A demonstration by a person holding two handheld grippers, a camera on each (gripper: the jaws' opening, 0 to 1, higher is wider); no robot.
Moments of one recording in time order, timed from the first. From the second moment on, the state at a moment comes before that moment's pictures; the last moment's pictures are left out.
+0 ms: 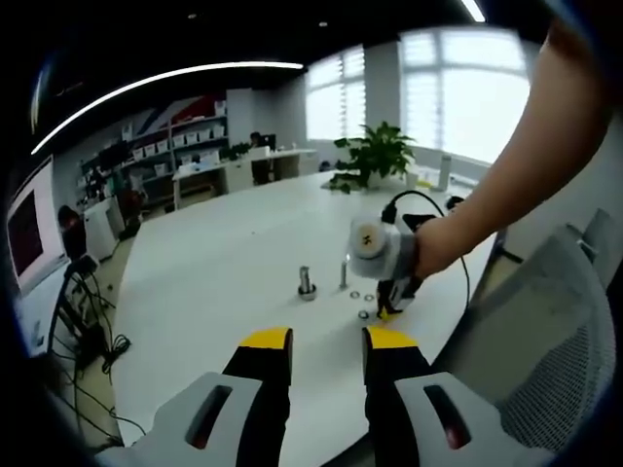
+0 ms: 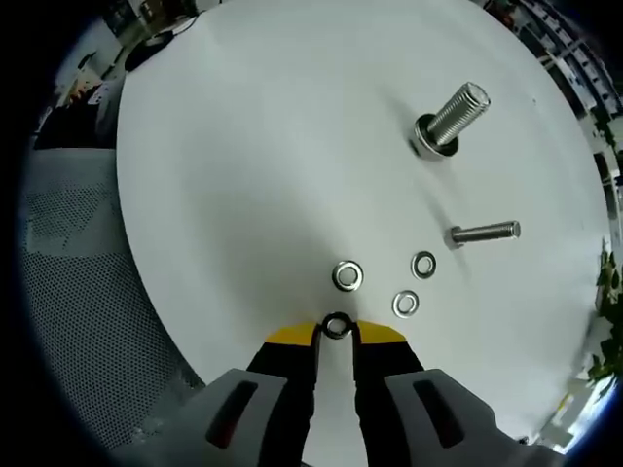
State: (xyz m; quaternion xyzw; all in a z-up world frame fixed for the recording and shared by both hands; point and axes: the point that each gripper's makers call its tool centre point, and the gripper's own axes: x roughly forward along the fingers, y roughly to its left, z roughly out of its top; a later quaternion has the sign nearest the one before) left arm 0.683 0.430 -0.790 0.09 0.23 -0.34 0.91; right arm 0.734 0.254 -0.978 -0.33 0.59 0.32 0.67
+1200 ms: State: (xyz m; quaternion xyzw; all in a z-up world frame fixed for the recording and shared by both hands) left arm 0.683 0.434 -0.787 0.09 0.22 -0.33 0.91; right arm 0.734 0.265 -0.973 -0.31 0.56 0.30 0.71
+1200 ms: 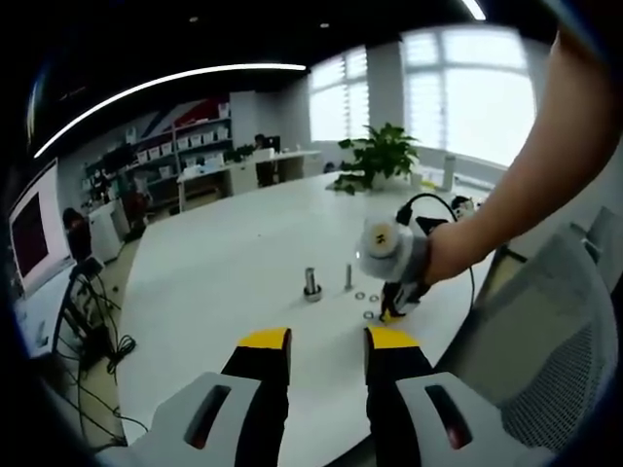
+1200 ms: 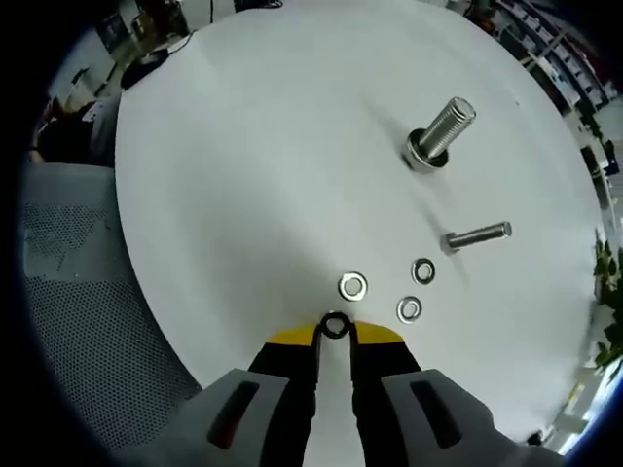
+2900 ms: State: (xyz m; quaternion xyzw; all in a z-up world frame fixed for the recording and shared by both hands) left arm 0.684 0.434 -0.789 0.06 0.23 -0.33 0.91; right arm 0.777 0.246 -0.909 -0.24 0.50 0.27 0.79
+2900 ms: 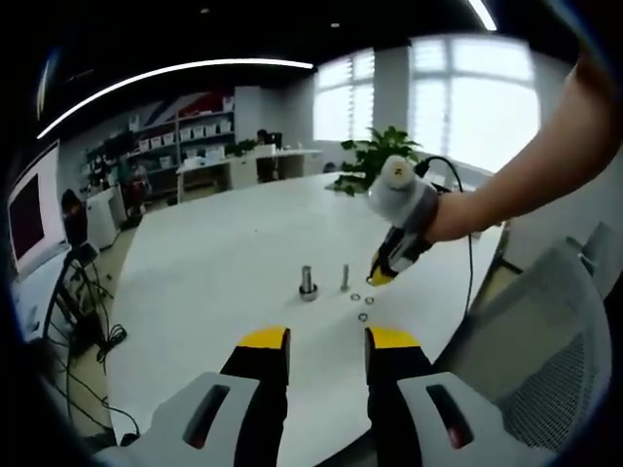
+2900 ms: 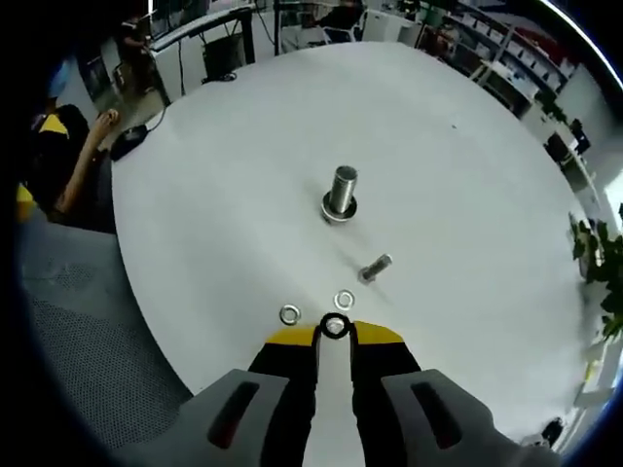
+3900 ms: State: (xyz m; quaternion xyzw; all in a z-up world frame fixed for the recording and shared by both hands) left arm 0.683 0.432 -0.792 0.07 0.24 -0.34 0.91; right arm 0.813 0.217 -0.853 -0.24 0.44 0.25 0.83
